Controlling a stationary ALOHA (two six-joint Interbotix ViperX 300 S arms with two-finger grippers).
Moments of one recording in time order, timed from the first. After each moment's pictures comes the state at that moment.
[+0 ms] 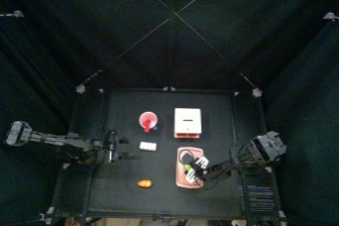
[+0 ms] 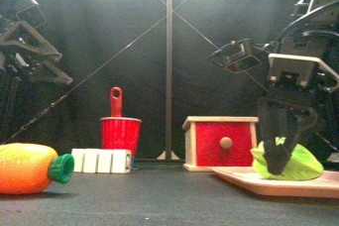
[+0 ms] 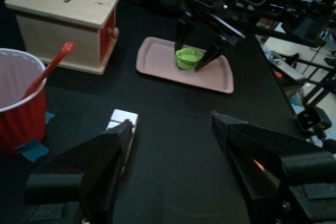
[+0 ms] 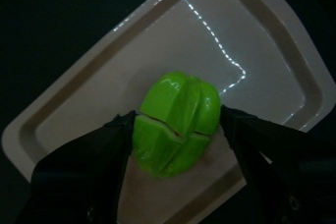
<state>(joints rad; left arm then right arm) -0.03 -0.82 1.38 -0.23 -0.33 0.00 0.39 0.11 0.66 -0.66 0.70 1.61</state>
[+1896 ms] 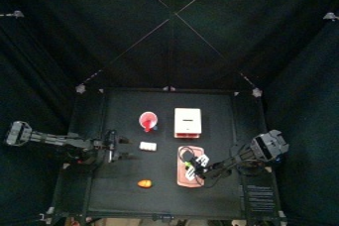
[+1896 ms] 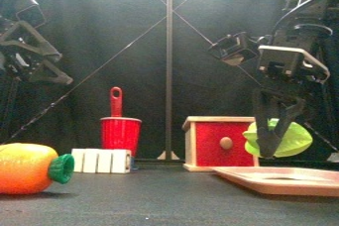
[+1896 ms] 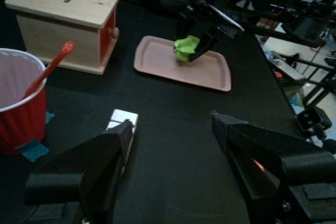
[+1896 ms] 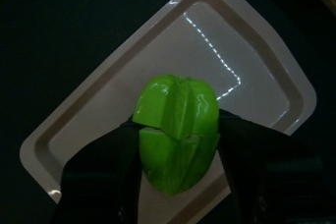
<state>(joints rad) -0.03 -0.82 1.38 -0.23 -0.33 0.00 0.38 0.07 0.64 -0.67 0.76 1.61</state>
